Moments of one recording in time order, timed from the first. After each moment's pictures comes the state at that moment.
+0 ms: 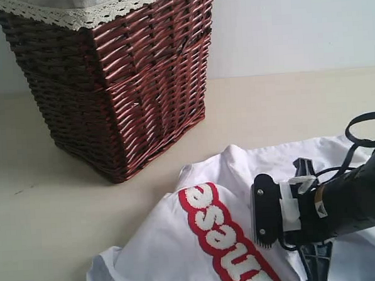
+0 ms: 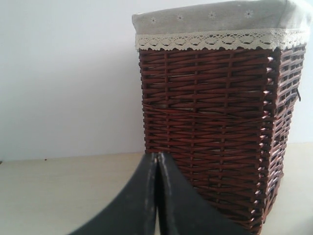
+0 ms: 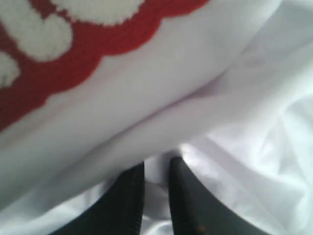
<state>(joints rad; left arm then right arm) 0.02 0.01 0.00 -1.74 0.15 1.74 0.52 1.68 -0.52 -0.20 0.08 -0.71</state>
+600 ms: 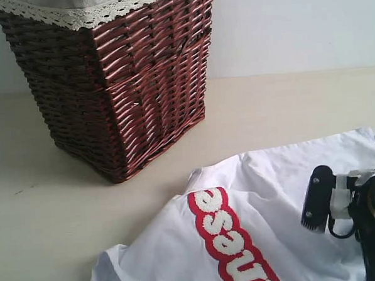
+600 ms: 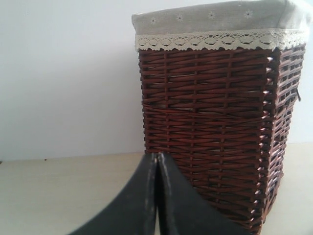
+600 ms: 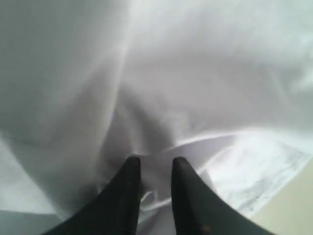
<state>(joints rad) 0.02 0.01 0.00 -1.74 0.15 1.74 0.47 1.57 -0.51 -0.76 0.58 0.08</state>
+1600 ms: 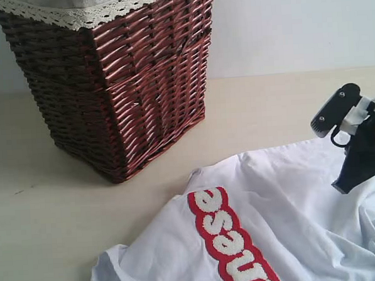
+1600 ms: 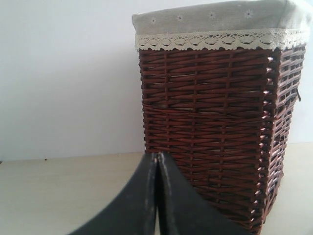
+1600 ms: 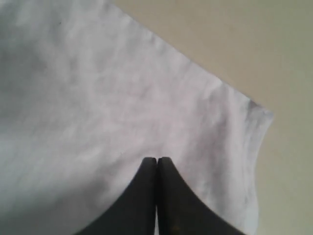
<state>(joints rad) 0.02 0.01 0.00 -1.74 0.15 1.74 0.13 1.68 -0.68 -1.33 0.17 0.68</state>
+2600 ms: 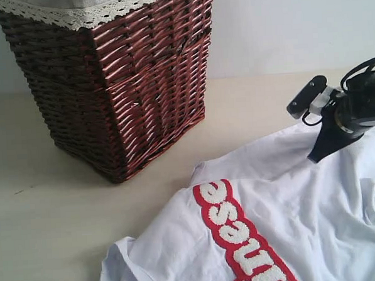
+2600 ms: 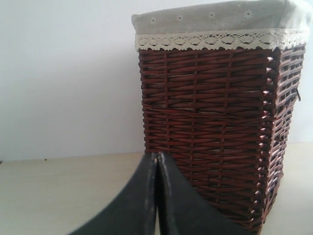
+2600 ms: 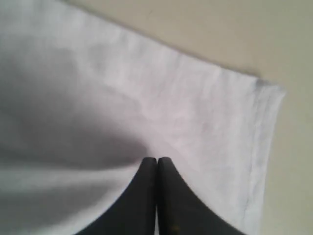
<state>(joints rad) 0.02 0.01 0.00 -1.74 0.15 1.74 0.13 2.02 -1.03 -1.38 0.29 0.76</state>
